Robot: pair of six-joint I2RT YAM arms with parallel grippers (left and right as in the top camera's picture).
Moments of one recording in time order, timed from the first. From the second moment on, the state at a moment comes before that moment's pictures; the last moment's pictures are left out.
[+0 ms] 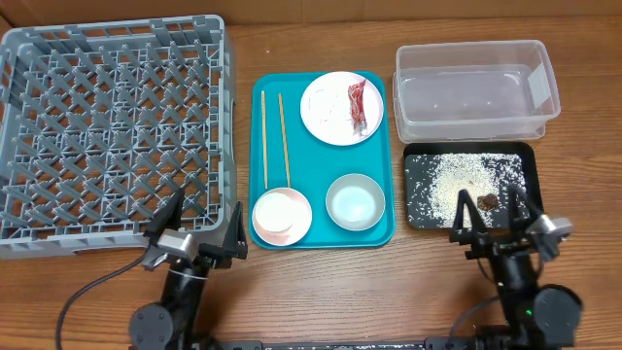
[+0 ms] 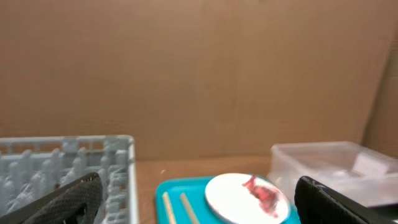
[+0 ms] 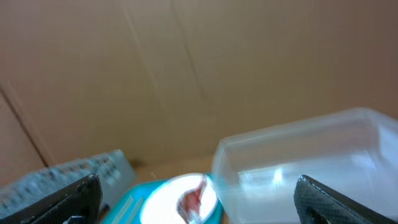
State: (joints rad) left arm 0.03 0.02 0.09 0.16 0.29 -0.18; right arm 0.01 0.06 0.17 0.05 -0.18 0.37
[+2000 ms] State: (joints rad) left arm 0.02 0.89 1.64 -1.27 0.38 -0.15; right arm 0.41 2.13 1.54 -0.58 -0.01 0.28
